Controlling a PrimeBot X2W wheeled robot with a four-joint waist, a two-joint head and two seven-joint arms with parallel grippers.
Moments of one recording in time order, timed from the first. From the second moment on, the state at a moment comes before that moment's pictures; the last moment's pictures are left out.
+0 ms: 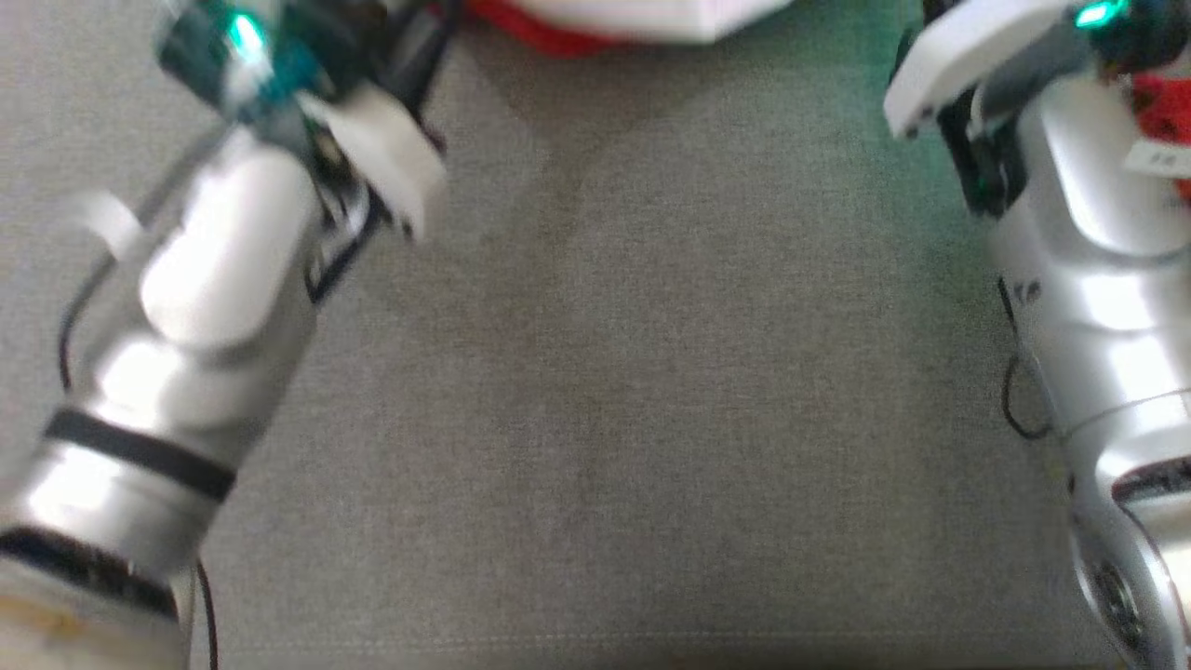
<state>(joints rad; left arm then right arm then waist) -1.00 0.24 -0.74 0.71 -0.33 -0.13 -0.26 -1.06 -0.12 0.24 0.94 0.18 0.13 -0.10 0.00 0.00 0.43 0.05</state>
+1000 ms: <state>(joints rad) -0.55 0.27 -0.86 0.64 -0.38 -0.13 -0.26 -0.70 -0.52 0.84 0.80 0.65 0.13 0.32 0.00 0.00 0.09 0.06</state>
